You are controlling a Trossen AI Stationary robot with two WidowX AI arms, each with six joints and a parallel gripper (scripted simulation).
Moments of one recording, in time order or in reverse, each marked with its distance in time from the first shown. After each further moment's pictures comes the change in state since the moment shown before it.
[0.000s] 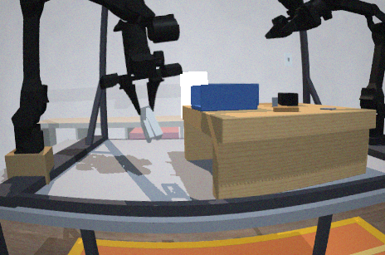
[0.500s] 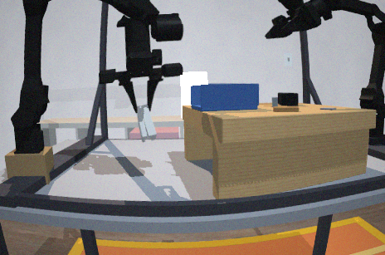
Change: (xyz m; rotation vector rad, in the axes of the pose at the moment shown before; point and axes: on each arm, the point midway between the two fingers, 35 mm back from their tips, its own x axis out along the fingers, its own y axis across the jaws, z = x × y) left arm 0.000 0.000 0.000 0.000 0.000 0.000; right arm -0.005 -0.006 0.009 0.101 0.006 -0.075
